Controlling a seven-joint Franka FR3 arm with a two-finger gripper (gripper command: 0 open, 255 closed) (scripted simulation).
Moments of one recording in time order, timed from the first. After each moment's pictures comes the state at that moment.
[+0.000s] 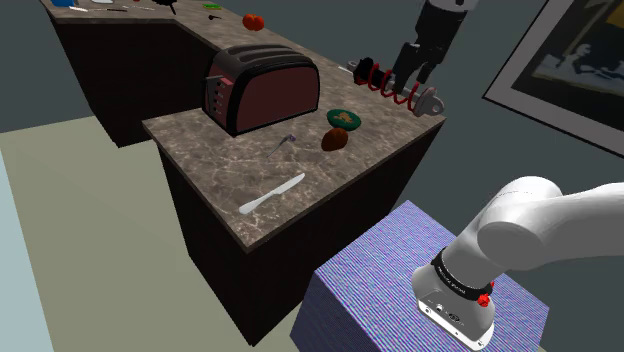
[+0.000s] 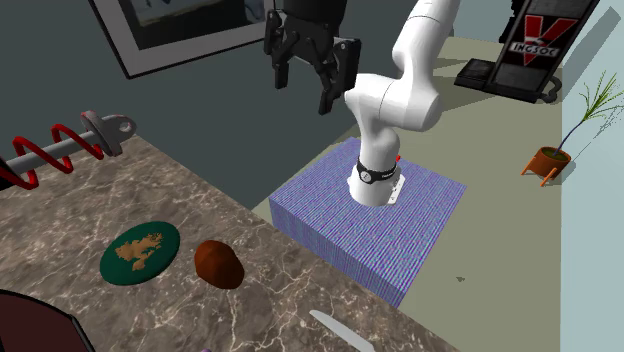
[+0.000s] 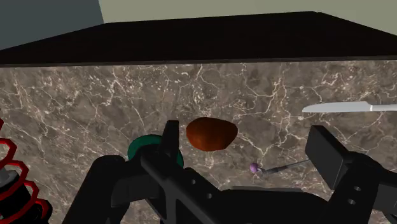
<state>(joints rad) 0.02 -0.76 0.05 -2.31 -0.11 1.62 0.08</state>
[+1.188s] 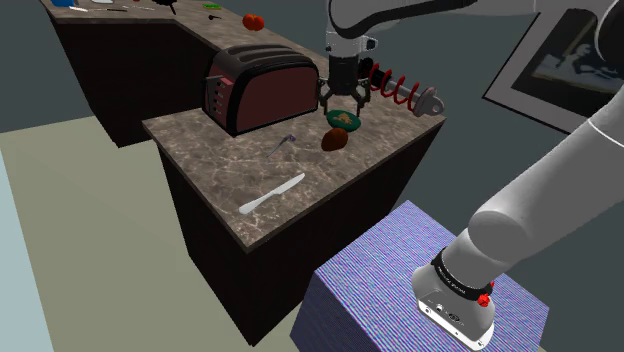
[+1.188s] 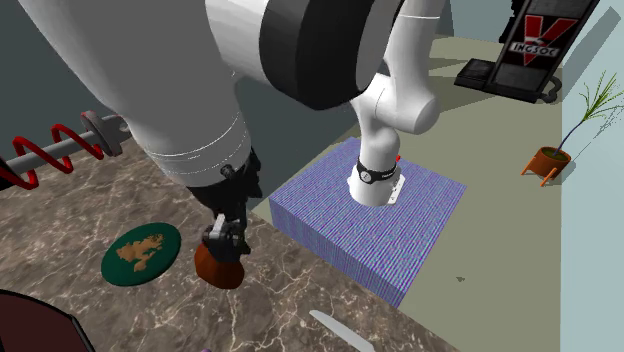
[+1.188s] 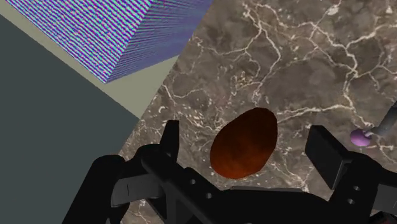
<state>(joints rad) -0.18 -0.07 0.26 -2.02 -0.08 1.74 1.03</state>
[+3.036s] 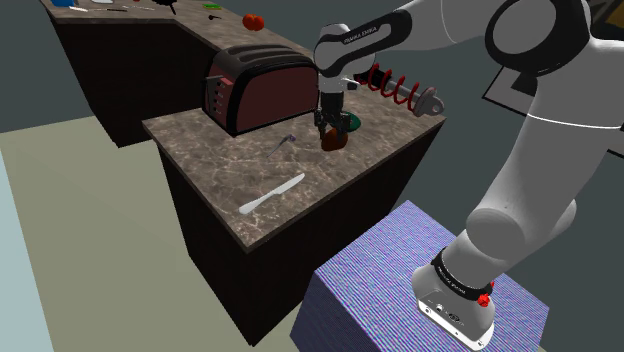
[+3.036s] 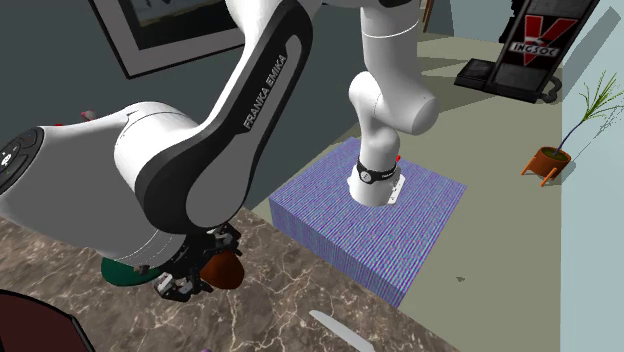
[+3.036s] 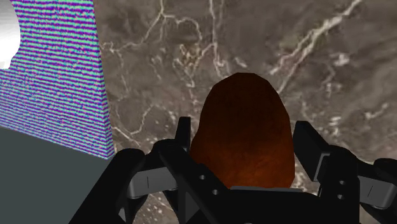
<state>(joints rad) -0.23 0.31 0.17 -1.89 -0.04 1.87 1.49</state>
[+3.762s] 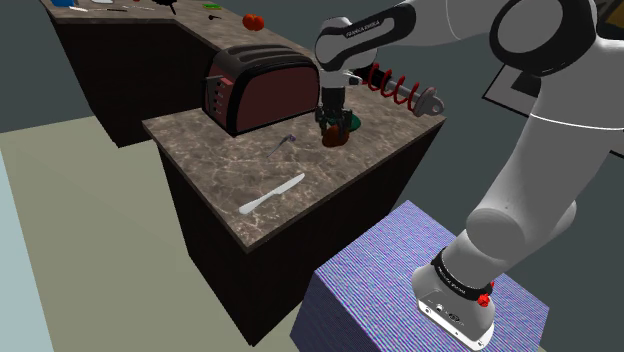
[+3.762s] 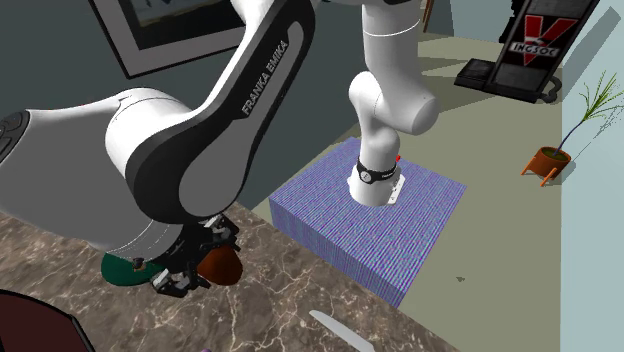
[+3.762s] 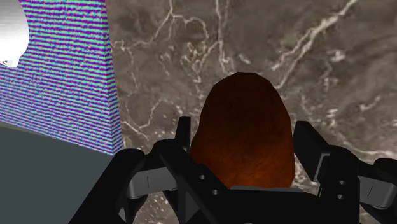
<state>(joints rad) -0.23 0.29 0.17 -1.87 -0.04 1.83 1.49</state>
